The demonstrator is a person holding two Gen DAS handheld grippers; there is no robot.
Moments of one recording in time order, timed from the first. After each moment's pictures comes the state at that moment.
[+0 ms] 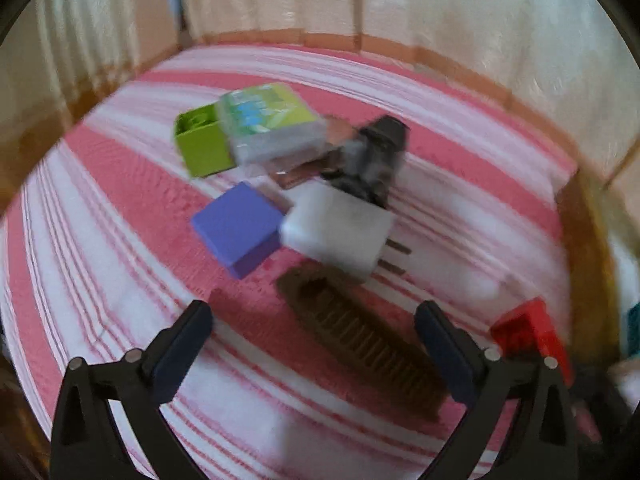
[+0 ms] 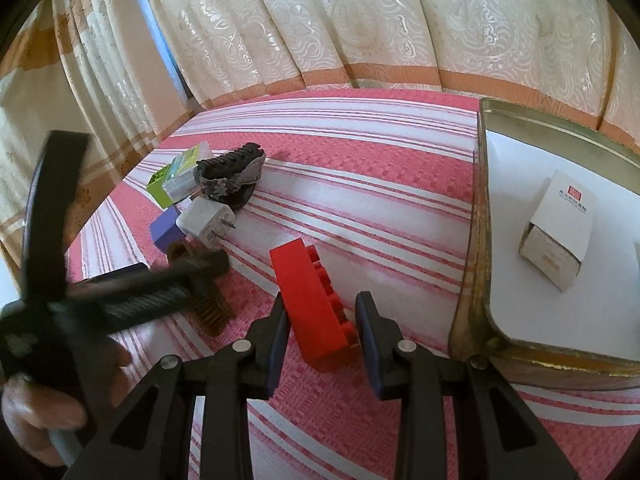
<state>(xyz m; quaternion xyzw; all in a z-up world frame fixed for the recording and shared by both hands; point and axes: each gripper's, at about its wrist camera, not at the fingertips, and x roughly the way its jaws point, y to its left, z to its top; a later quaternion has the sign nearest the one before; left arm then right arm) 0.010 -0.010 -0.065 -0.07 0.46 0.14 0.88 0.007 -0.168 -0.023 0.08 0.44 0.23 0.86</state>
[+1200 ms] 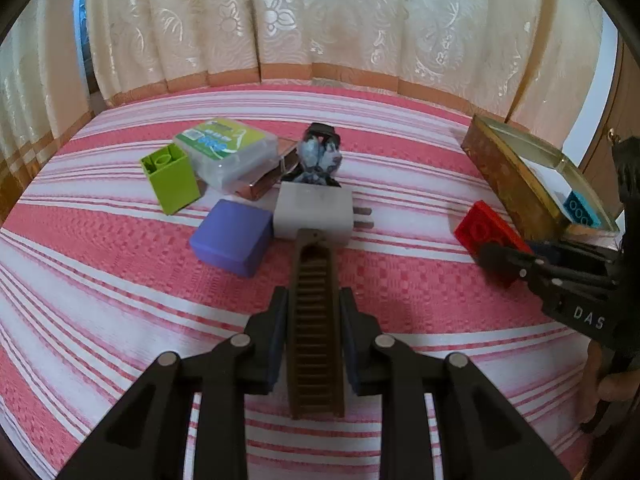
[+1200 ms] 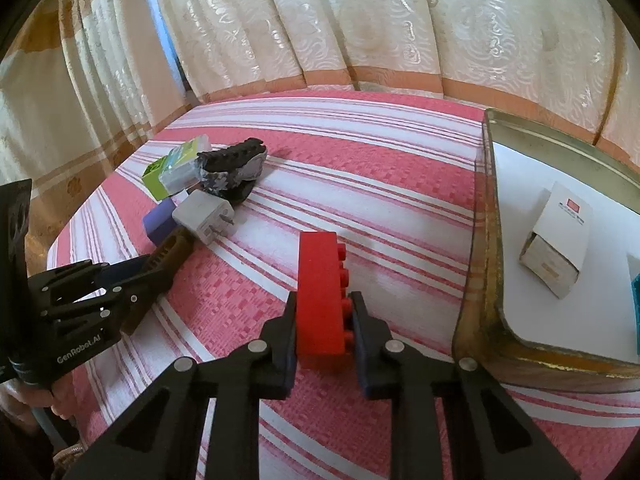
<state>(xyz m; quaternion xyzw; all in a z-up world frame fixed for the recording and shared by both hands) -0.028 0.025 -0.048 -0.01 0.41 -0.06 0.91 0.001 -0.159 -0.023 0.05 0.43 0.22 0.87</state>
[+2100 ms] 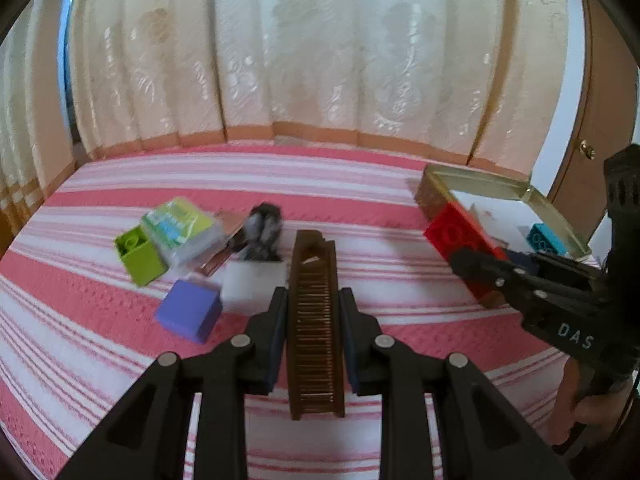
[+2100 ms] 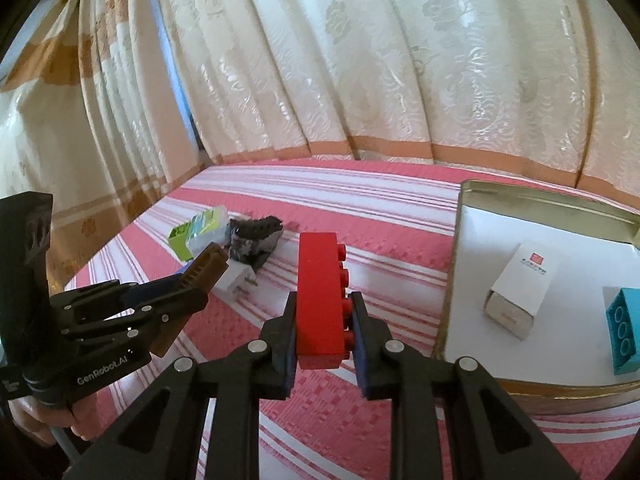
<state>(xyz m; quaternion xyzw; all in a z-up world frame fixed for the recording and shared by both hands) -0.032 -0.010 -0.007 0.00 0.33 -0.10 0.94 -0.015 -0.181 0.015 0.09 0.33 0.22 0.91</state>
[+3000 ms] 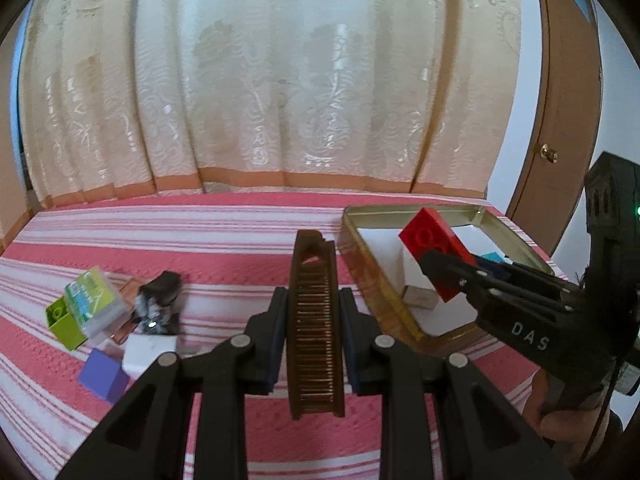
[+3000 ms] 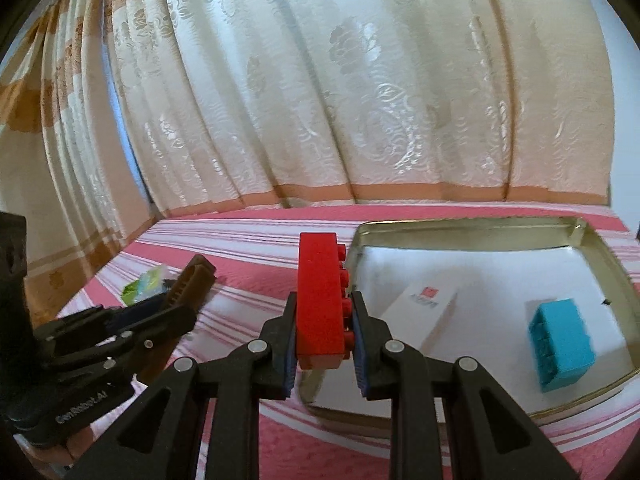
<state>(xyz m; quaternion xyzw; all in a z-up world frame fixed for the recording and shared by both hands) -0.018 -0.084 0.019 0.01 0.28 -0.17 0.94 -0.012 -0.251 0.027 0.12 0.28 0.12 0.94</state>
